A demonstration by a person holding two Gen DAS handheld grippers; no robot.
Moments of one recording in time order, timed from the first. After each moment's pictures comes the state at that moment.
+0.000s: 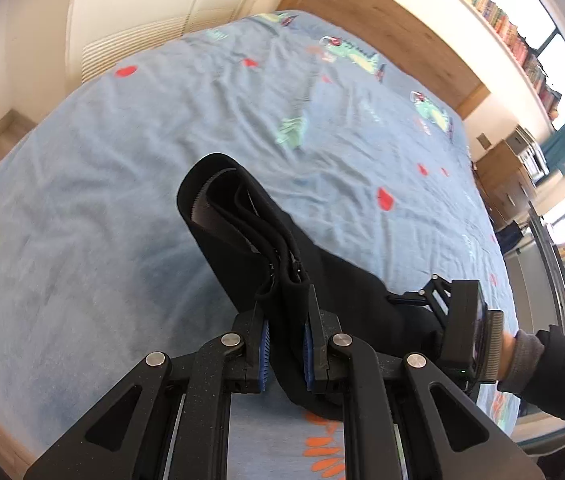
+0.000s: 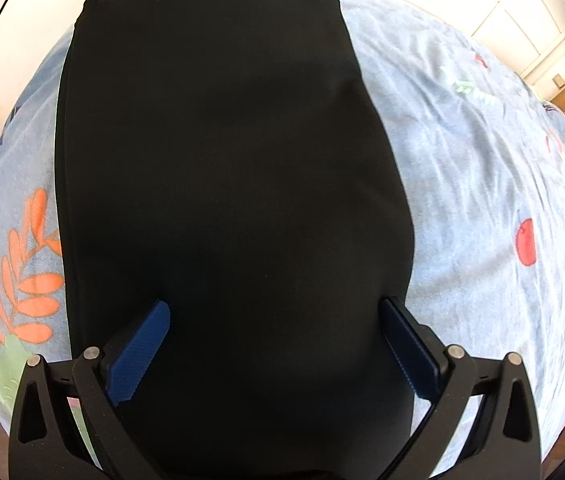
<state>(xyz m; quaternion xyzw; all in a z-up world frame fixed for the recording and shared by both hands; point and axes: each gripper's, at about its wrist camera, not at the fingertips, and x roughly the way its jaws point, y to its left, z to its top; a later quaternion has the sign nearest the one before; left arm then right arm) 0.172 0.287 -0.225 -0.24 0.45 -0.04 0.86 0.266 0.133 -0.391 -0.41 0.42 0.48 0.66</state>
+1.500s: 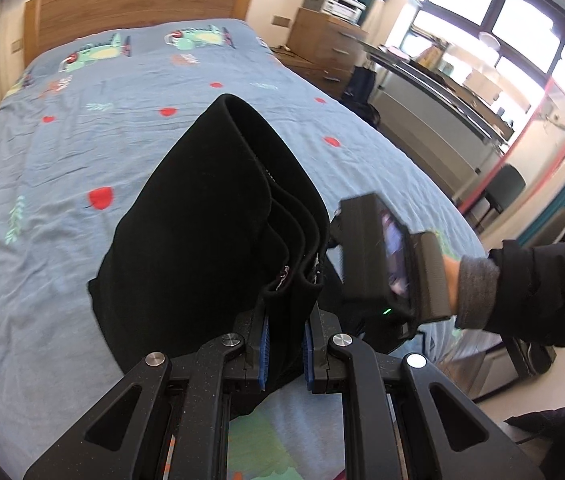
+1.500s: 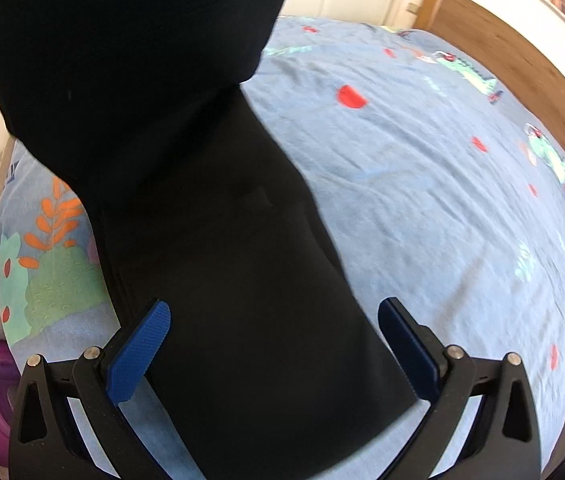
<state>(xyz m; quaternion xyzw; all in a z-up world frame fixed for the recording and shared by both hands) 0.174 0.005 -0.195 0.02 0.45 -0.36 0.81 0.204 -0.063 -0.326 -0.25 0.43 0.33 0.80</state>
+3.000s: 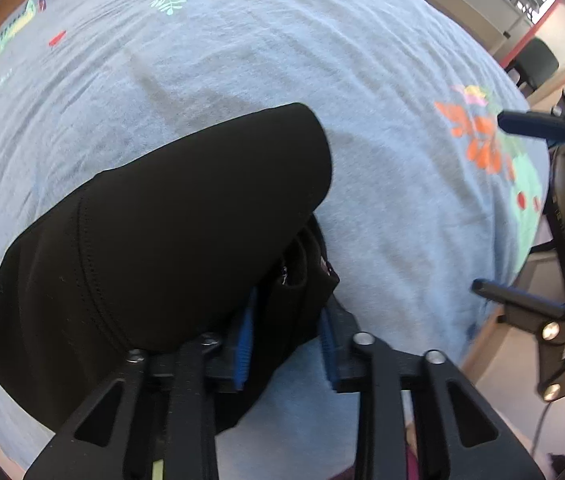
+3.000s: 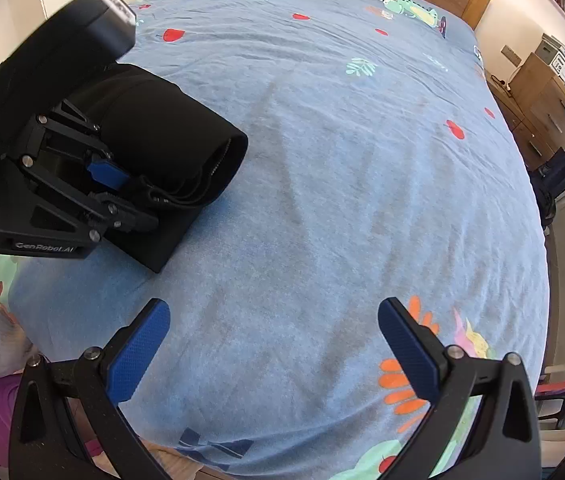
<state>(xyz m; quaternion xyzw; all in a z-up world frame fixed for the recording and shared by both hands) 0.178 -0.181 -0.354 0.20 0.60 -0.33 0.70 0.121 -0.221 -0.305 -0.13 0.54 0.12 0.82</state>
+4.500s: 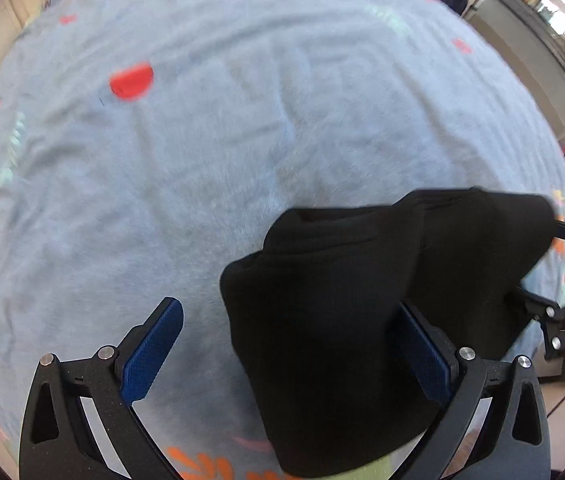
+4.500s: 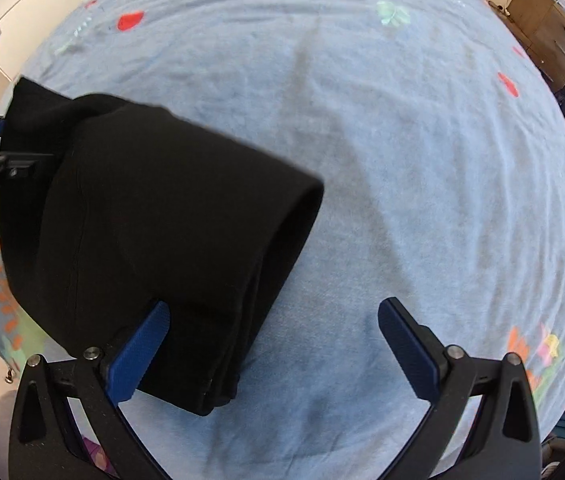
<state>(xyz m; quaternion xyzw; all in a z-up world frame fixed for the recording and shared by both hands) 0.278 0.019 -0.330 0.10 0.61 -0.23 0.76 0.204 -0.158 -0.345 -0.02 0.62 0.08 0.78</state>
